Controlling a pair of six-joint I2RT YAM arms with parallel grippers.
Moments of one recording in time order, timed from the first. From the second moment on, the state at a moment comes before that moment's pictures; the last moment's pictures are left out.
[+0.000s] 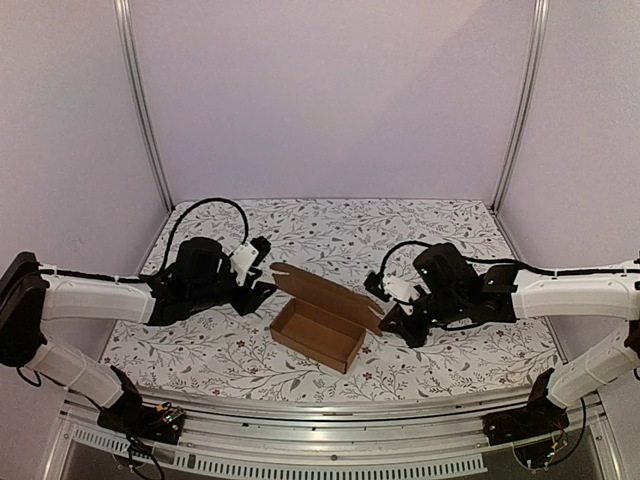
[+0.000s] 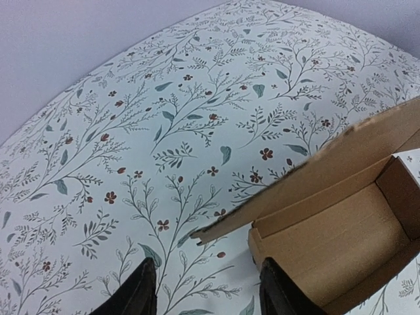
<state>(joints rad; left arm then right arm) -0.70 1.37 0.59 0.27 0.01 0.14 0.92 1.37 0.80 -0.27 -0.15 -0.15</state>
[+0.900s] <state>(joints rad) -0.59 1.55 0.70 0.32 0.37 0.24 0.94 1.33 0.81 -0.34 -0.14 -0.15</state>
